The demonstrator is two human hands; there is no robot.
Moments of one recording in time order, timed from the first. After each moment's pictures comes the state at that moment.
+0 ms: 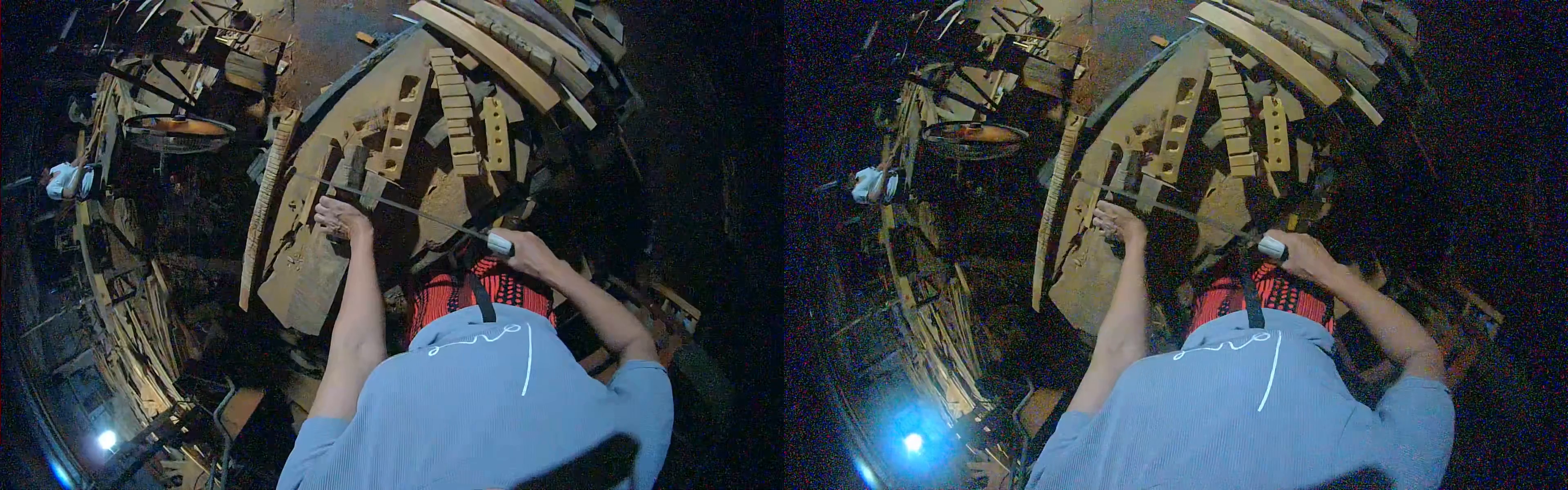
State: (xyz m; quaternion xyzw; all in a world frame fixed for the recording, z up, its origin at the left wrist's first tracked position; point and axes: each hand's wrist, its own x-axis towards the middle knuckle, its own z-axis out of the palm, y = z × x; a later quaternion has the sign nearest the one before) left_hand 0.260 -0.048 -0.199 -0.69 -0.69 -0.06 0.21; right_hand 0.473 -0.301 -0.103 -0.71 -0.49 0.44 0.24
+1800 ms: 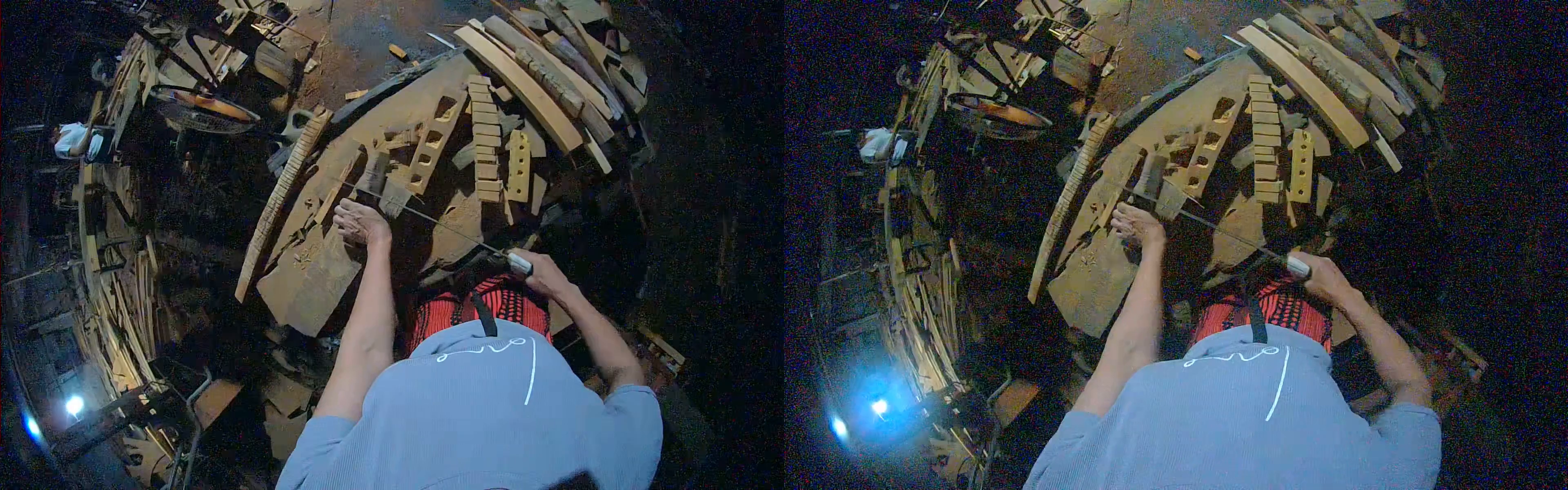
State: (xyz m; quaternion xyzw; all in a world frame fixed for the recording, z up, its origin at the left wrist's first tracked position) left_hand 0.273 -0.043 -0.175 -0.64 -0.76 -0.06 0.08; right_hand 0.490 -0.303 -0.106 -0.71 -0.48 0.46 0.23
